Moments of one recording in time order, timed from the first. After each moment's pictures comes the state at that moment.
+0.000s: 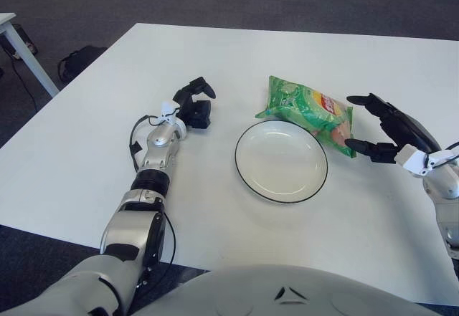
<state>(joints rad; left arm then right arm) -0.50 0.12 0.06 0.79 -0.11 -0.40 -0.32 0.13 -0.67 -0.14 -0.43 -0.38 0.07 0.32</state>
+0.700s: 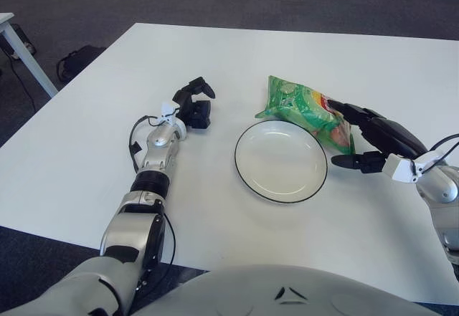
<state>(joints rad) -0.48 0.12 0.06 0.75 -0.11 -0.38 -0.31 0.14 -0.68 -0.08 -0.50 -0.38 0.05 0.46</state>
